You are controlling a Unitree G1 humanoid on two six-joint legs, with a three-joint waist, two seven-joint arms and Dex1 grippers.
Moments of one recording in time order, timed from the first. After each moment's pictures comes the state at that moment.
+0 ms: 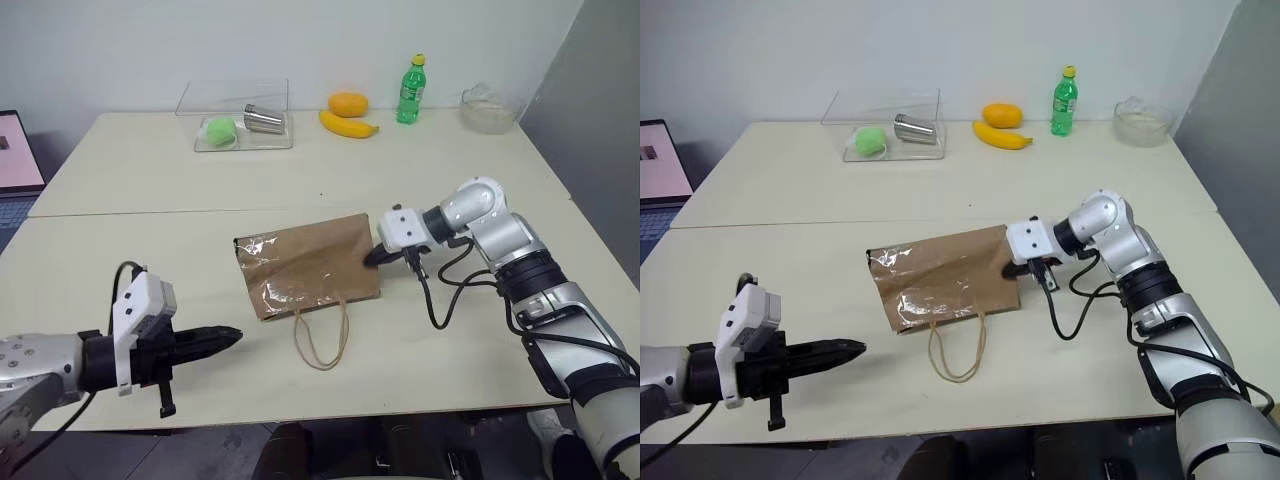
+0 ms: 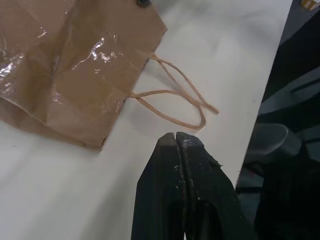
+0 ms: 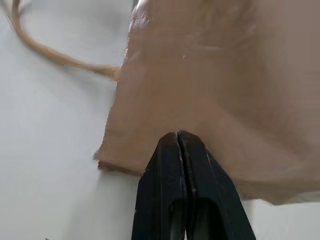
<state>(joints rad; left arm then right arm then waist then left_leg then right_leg) 0.27 1.00 0.51 -0.62 -0.75 0.71 -1.02 -0.97 -0.48 0.32 0.46 -0.05 -0.12 1.48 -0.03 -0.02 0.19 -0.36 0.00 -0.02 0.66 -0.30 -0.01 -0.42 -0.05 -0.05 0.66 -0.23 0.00</state>
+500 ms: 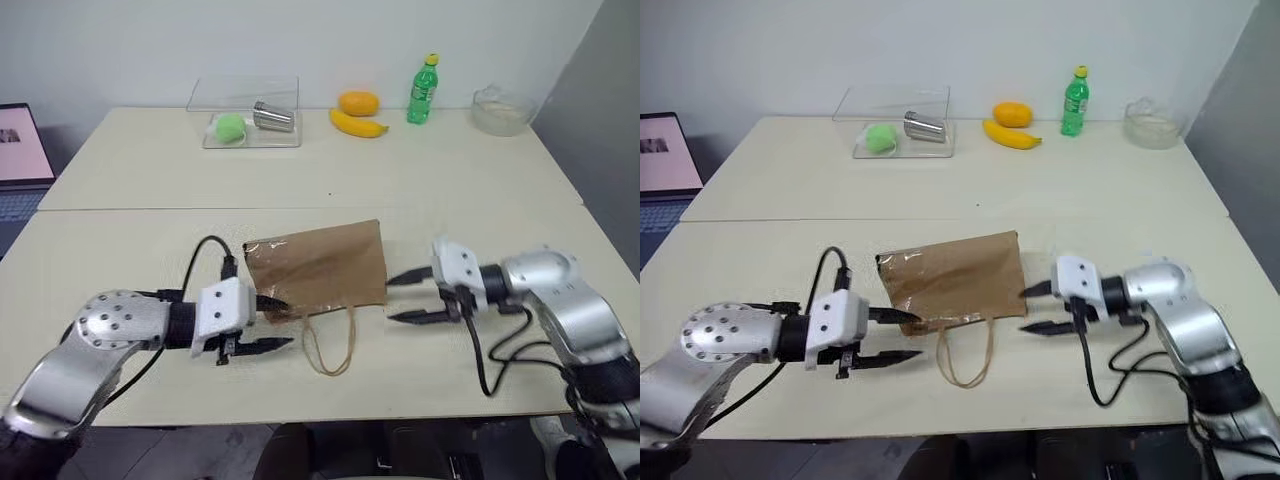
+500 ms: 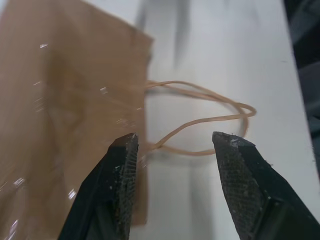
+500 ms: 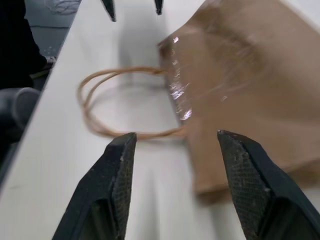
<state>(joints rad) -0.09 0.98 -0.05 -0.47 -0.37 0.27 -1.15 -0.36 -0.72 0.13 -0.35 0.26 0.44 1.30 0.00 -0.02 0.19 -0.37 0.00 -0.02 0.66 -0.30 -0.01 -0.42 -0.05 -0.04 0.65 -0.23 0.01</state>
